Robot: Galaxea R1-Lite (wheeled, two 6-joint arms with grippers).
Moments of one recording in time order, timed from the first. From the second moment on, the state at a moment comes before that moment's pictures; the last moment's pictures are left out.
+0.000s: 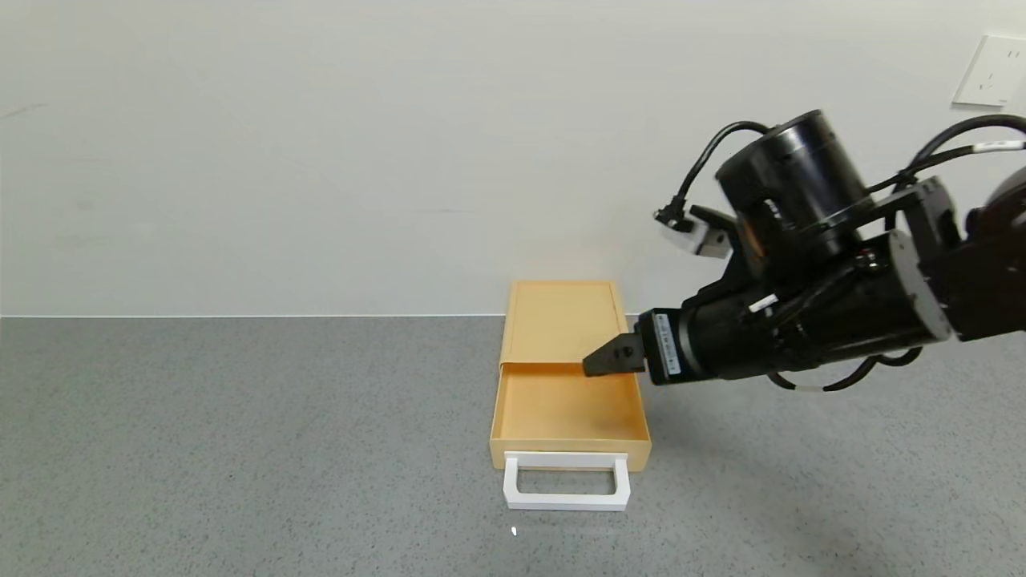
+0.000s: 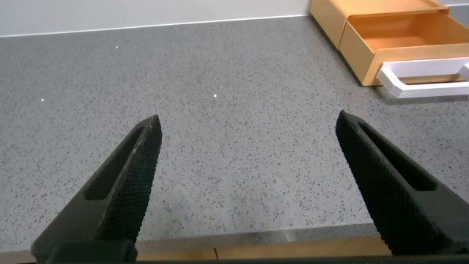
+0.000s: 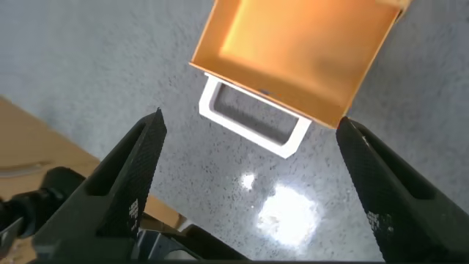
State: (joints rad) left arm 0.00 0.00 0.00 0.01 -0.03 0.01; right arm 0.67 1.80 -1.54 0.49 0.06 0.40
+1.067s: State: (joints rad) left arm 0.00 0.00 0.00 0.01 -0.03 0.01; right arm 0.31 1.58 -1.26 0.17 0.39 0.27
